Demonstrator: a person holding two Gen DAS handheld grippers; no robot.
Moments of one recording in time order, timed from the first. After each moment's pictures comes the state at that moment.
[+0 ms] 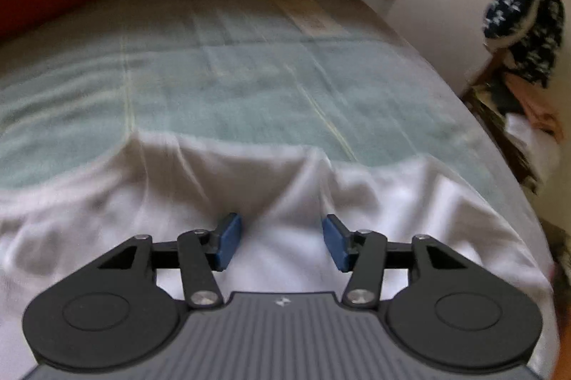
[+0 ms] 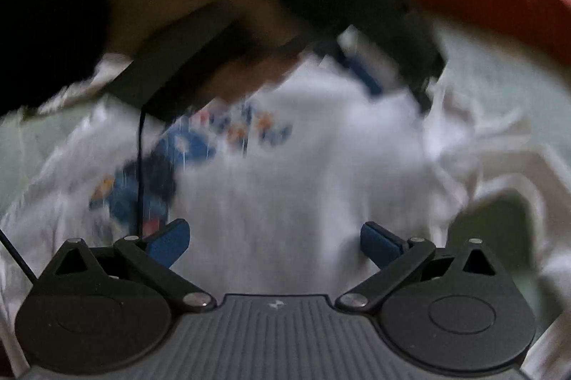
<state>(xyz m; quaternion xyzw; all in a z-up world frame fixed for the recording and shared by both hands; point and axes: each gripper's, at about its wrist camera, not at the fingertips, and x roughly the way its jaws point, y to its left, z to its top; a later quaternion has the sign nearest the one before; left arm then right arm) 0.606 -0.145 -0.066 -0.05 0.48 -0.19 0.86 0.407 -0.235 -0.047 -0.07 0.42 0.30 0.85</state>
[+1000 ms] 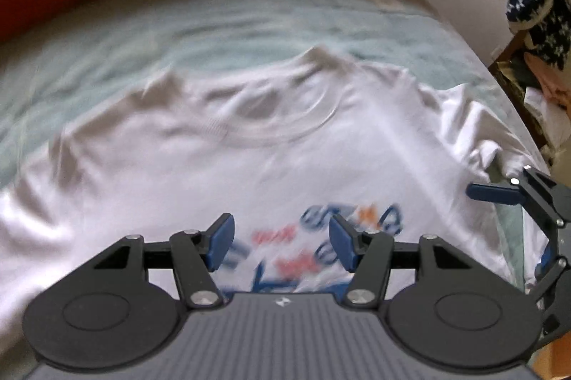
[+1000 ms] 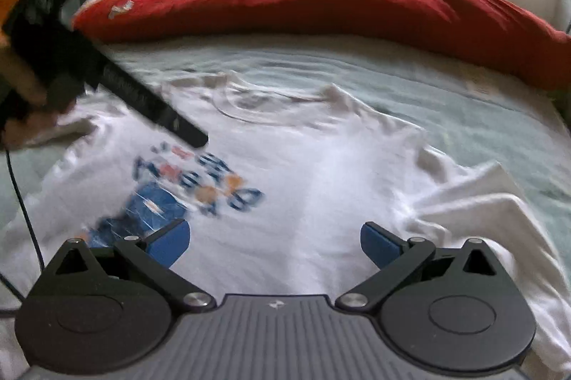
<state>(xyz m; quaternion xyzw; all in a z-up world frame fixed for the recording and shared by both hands) 0.507 0.008 -0.033 -0.03 0.54 -0.14 0.83 0.436 -0.223 -0.015 -0.04 0.39 0.29 0.87</state>
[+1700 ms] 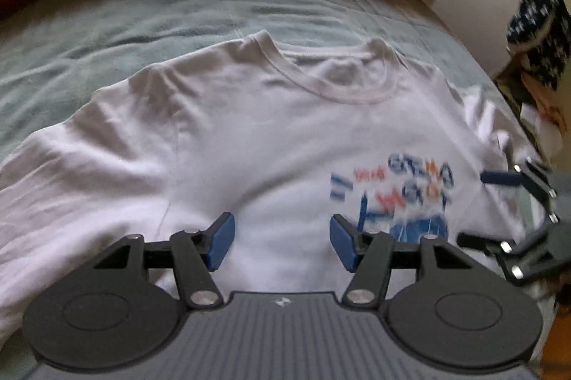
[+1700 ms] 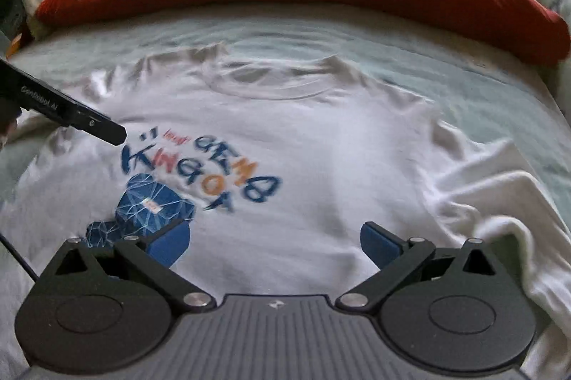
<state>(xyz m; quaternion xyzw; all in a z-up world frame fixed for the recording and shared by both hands) 0.453 0.092 -0.047 -0.05 0.51 -0.15 0.84 0.433 -0.182 -0.040 -0.08 0.44 0.20 0.87</state>
